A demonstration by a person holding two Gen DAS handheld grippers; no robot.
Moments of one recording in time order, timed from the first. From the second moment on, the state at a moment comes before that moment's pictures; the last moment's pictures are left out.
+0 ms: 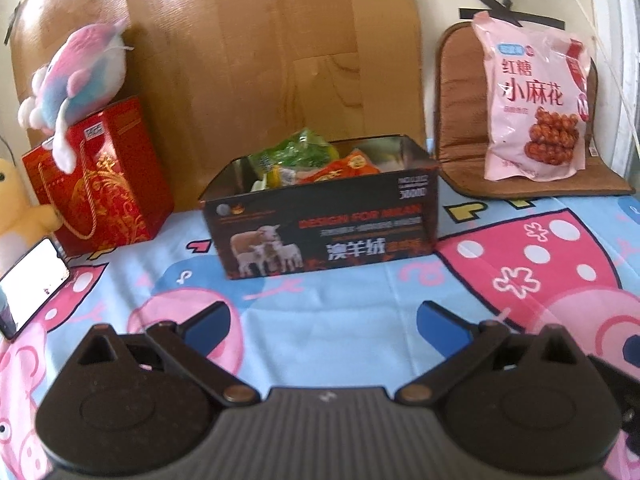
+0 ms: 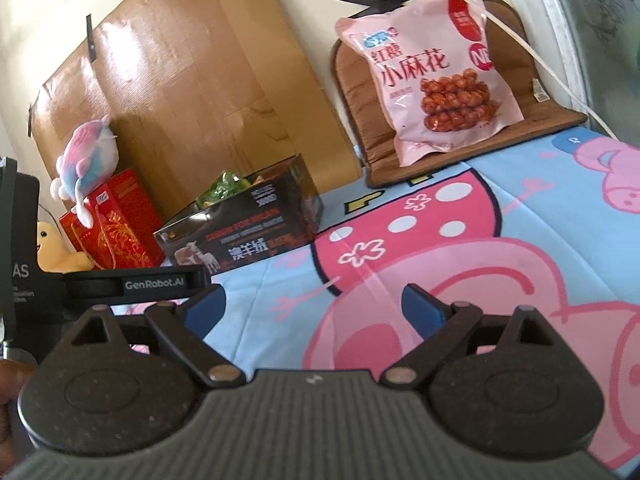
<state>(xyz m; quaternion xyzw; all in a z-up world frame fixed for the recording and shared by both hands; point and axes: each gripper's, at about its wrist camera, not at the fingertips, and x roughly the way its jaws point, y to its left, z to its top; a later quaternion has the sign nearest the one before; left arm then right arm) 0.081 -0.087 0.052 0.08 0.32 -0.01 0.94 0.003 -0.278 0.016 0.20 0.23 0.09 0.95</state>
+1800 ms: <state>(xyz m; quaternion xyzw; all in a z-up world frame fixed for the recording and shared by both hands) 0.075 -0.043 0.048 0.05 0.32 0.03 0.95 0.007 -0.250 0.009 0.16 0.25 0.12 0.95</state>
